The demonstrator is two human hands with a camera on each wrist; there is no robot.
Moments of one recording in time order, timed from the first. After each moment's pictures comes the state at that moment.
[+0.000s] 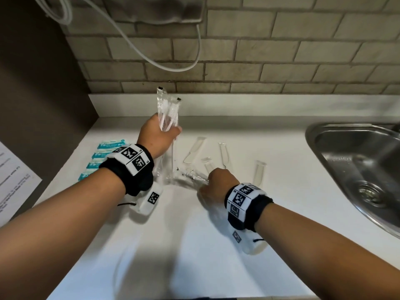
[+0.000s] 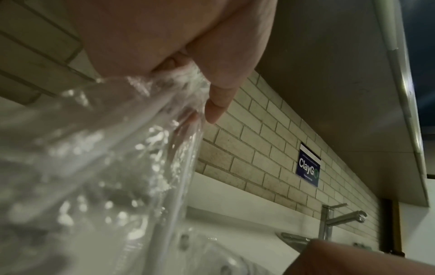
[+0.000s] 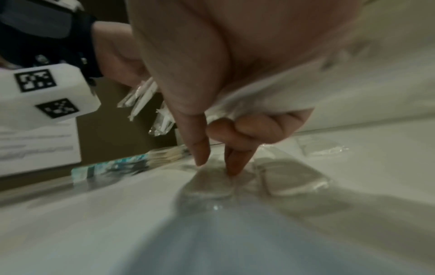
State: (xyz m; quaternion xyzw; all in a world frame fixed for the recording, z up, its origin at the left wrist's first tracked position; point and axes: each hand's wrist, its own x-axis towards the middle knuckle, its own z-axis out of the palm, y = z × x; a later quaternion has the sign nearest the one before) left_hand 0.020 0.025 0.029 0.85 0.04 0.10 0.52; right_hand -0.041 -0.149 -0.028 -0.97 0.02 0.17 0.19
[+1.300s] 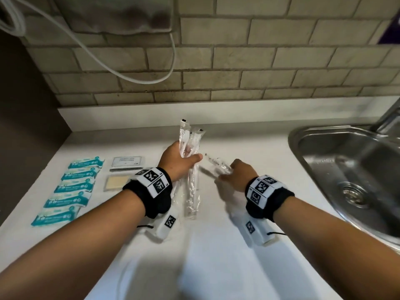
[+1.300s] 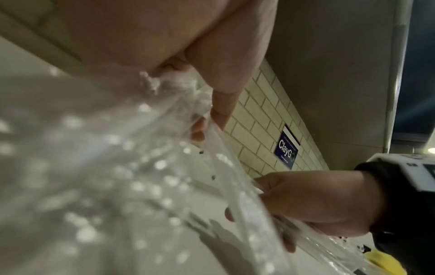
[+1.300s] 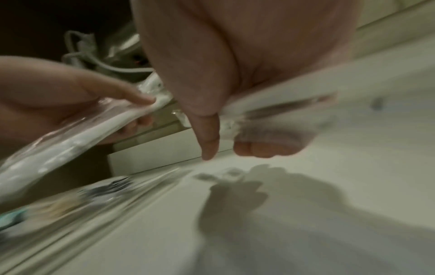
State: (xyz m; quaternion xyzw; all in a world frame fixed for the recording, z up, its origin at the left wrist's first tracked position) left_hand 0.043 -0.051 -0.014 0.84 0.00 -0.02 0.54; right_hand 0.013 -0.238 -0.023 -0.95 0.14 0.12 0.26
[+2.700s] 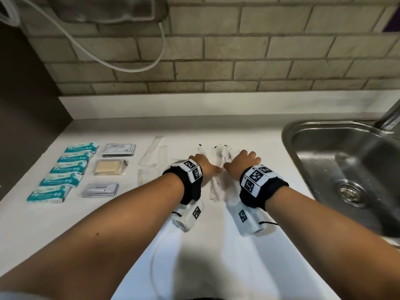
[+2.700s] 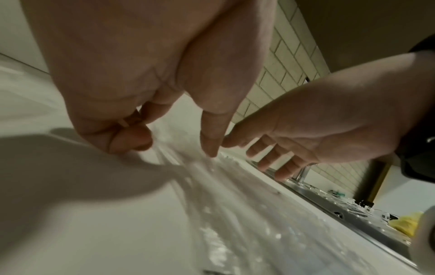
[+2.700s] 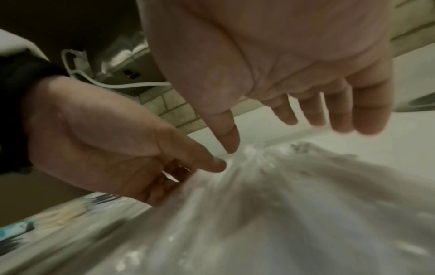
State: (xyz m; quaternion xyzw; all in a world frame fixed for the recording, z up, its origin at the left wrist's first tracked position) left_hand 0.031 -0.174 -0.041 0.94 0.07 -0.19 0.27; right_hand 0.013 -0.293 -0.024 -0.96 0.21 0.11 0.17
